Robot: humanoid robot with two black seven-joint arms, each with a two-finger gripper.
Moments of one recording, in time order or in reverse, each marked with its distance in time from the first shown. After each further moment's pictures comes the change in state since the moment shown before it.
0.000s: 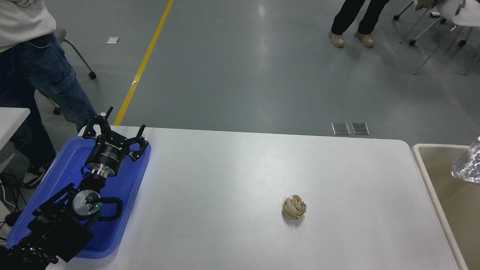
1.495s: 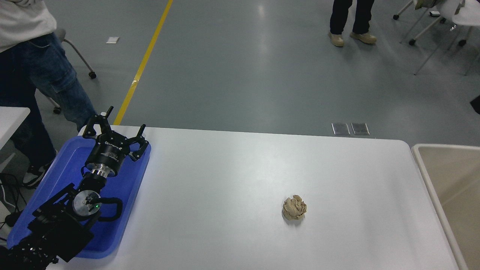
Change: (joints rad) left arm 0.000 0.000 -0.001 0.000 0.000 0.000 0.000; right arm 0.489 0.184 -0.260 0.034 -0.013 -0.185 -0.009
